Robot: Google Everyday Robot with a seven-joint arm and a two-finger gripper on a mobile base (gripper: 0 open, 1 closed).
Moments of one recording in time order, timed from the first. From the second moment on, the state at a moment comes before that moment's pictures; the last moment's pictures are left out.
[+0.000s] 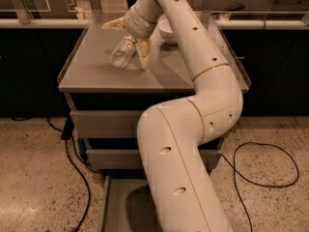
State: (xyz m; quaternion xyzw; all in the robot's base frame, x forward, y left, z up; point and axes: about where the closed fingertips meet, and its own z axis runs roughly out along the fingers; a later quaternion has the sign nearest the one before) arm 0.784 0.088 0.865 -0.92 0.24 0.00 0.30
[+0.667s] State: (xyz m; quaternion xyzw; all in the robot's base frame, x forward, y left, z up) arm 0.770 0.136 0.847 -0.94 0.19 0.02 0.28
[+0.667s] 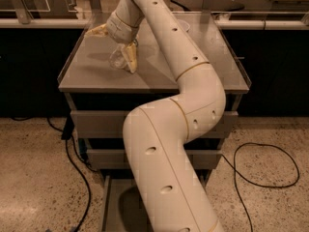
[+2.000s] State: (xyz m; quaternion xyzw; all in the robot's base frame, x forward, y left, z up) arm 0.768 0.146 0.851 -0.94 0.19 0.02 0.29
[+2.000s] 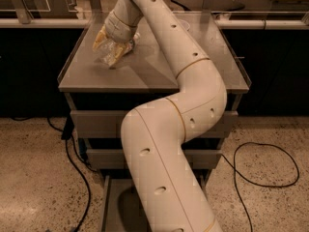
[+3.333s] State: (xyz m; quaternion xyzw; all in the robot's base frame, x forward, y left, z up) arm 0.769 0.146 0.851 -0.94 0.19 0.02 0.29
